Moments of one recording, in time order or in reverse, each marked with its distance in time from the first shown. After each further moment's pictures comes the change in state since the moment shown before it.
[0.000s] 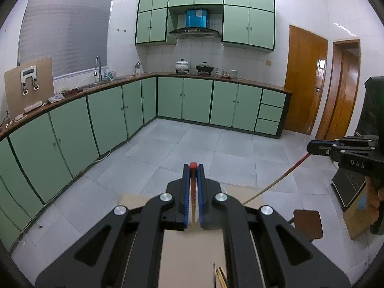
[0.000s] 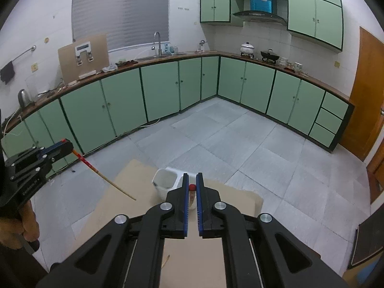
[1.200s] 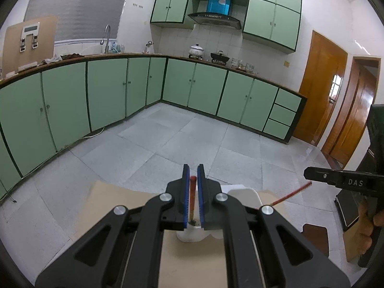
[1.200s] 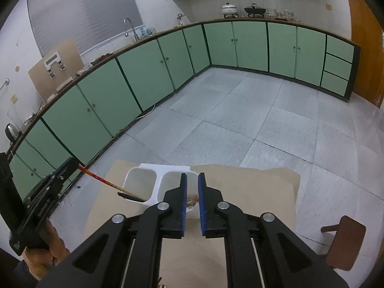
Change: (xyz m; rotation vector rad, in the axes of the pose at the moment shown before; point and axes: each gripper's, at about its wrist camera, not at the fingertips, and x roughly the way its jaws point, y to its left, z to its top) left arm 0.178 0.055 -0.066 -0.152 0.038 -0.002; right arm 0.194 -0.059 -0.035 0.245 0.125 0.087
